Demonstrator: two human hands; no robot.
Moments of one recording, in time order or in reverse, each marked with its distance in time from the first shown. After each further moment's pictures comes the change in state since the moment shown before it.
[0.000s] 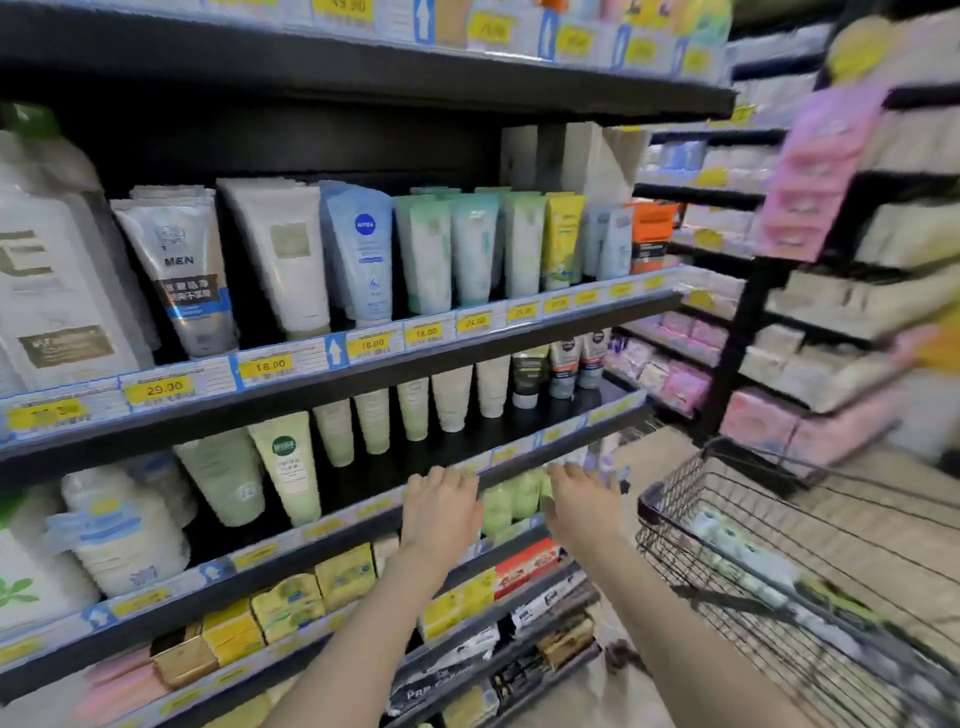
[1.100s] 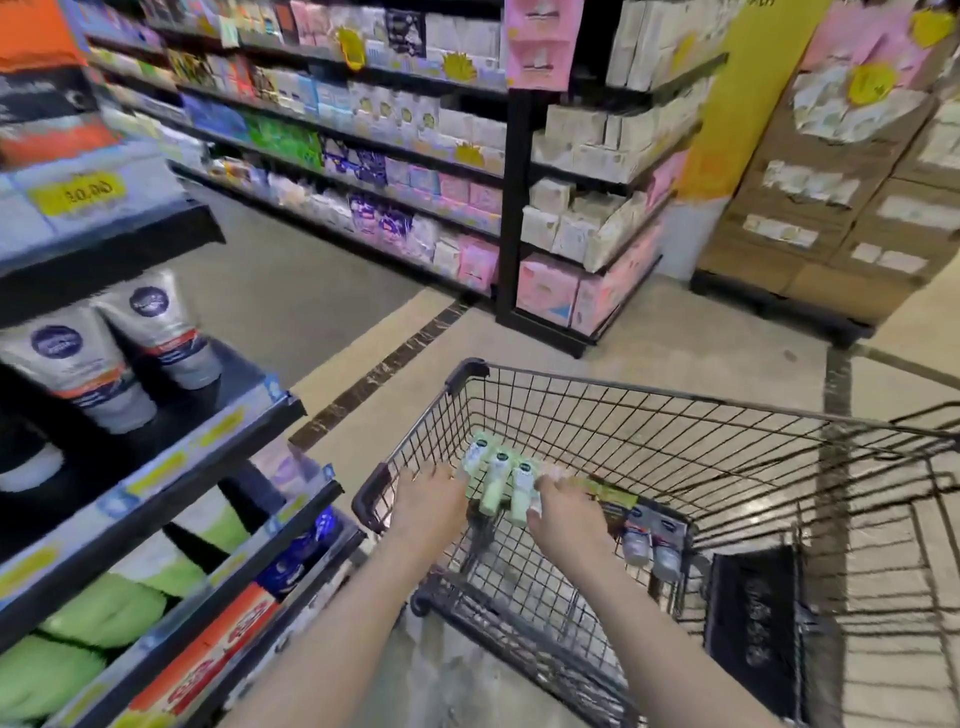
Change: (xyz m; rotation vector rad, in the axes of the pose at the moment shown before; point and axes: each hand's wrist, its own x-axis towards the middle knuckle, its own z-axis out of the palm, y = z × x) left_hand 0.239 0.427 0.129 -0.101 -0.448 0.473; right_hand 0.050 0.440 0.118 0.177 -0.310 0.535
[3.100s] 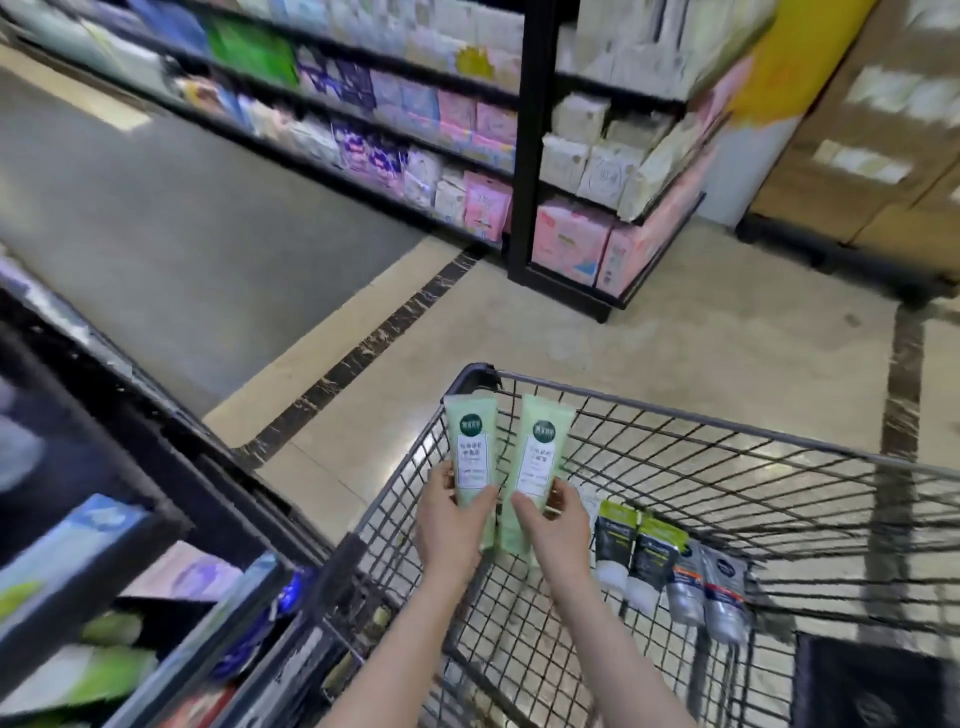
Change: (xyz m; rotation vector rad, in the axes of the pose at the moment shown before) left_hand 0.161 0.008 0.075 -1.326 0.122 -0.618; right_hand 0.160 -0.010 0.059 1.278 0.064 0.392
